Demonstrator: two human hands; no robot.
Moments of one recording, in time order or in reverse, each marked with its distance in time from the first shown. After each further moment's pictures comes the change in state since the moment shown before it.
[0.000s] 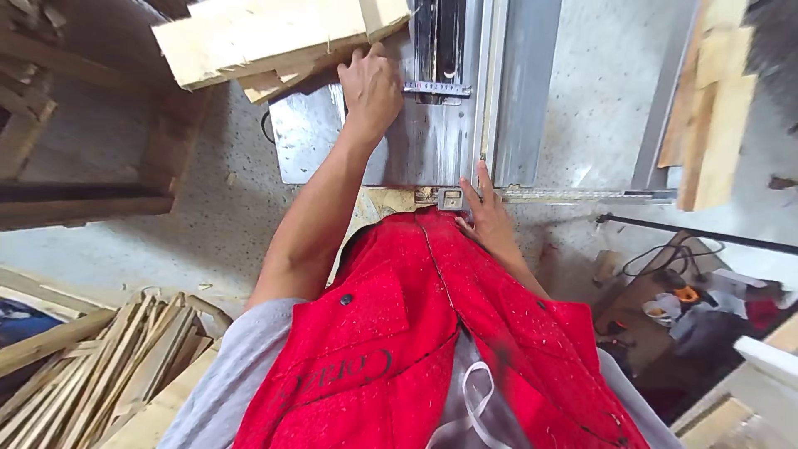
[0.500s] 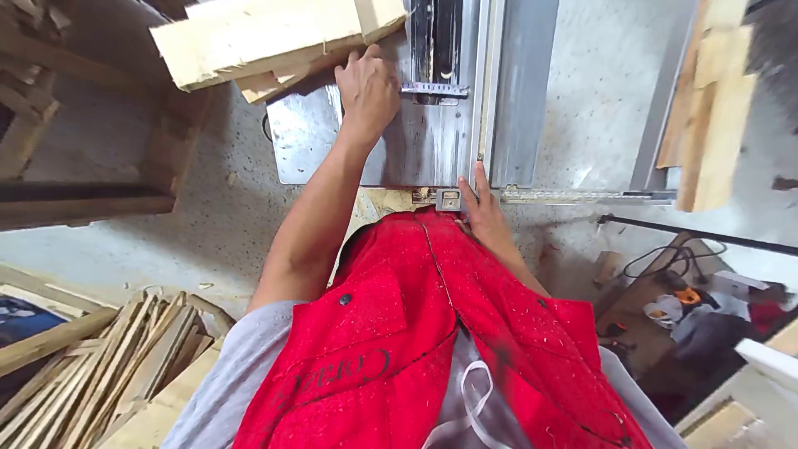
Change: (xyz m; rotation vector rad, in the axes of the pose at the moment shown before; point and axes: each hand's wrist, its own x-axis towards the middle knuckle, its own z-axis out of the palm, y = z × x) left_hand -0.003 0.002 -0.002 -0.026 0.002 -0.011; right_hand 0.000 0.000 -0.003 0.031 -0.025 -0.019
